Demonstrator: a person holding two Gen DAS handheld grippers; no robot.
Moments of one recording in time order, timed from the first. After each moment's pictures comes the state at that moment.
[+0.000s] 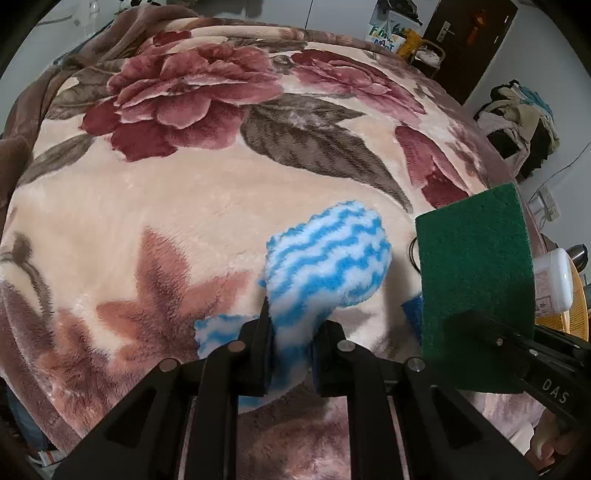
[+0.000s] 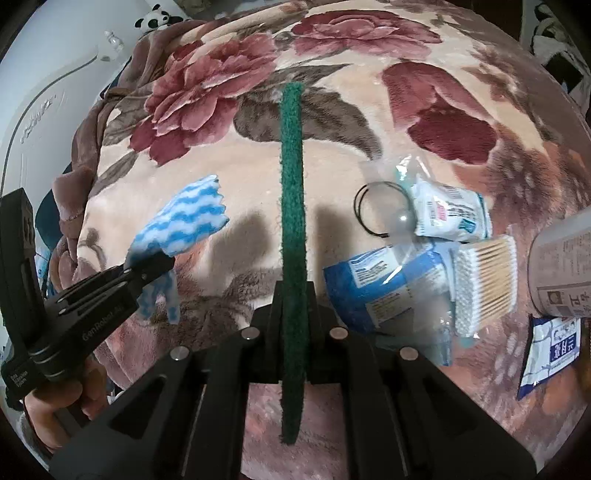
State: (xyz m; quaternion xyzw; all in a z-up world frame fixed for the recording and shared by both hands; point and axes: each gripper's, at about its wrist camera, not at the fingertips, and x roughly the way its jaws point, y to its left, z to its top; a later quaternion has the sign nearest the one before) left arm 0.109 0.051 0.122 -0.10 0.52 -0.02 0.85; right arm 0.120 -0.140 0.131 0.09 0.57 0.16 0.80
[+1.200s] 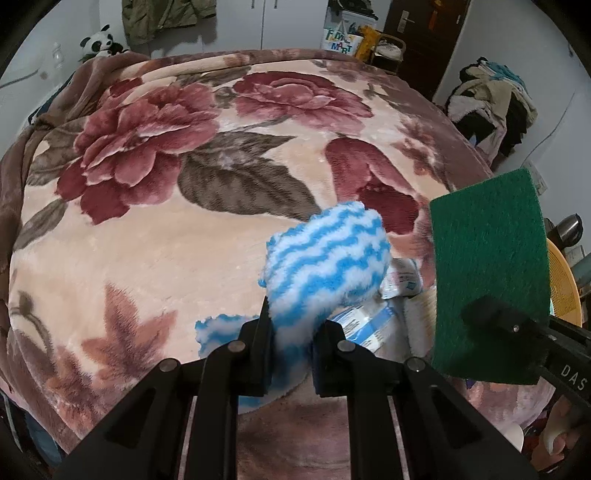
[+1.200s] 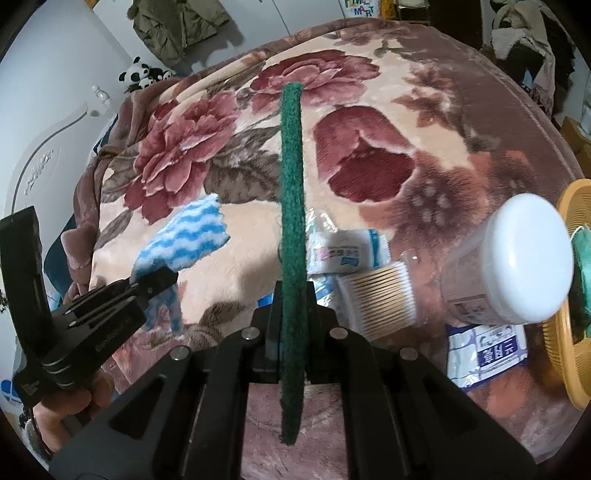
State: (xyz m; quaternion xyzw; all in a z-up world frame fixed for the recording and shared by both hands) left arm 0.126 -0.056 0.183 -0.04 0.50 -0.05 0.86; right arm 0.116 -0.248 0.185 0.14 0.52 0.13 0.84
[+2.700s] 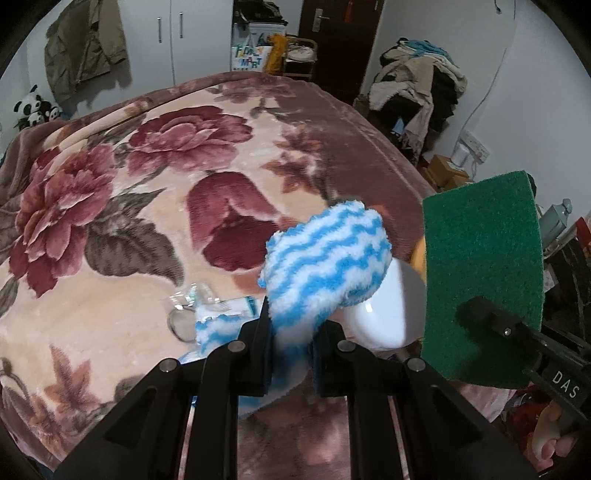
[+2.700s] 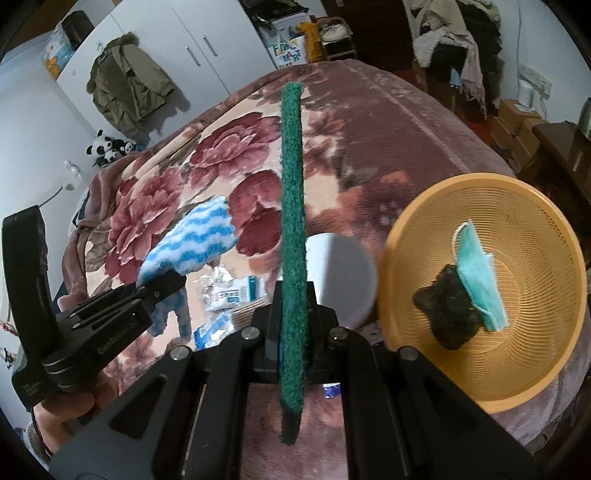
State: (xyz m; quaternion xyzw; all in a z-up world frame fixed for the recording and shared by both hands) left arm 0.126 -0.244 0.246 0.01 0.47 -0.16 0.87; right arm 0.075 -0.412 0.233 0.20 0.45 0.04 0.87
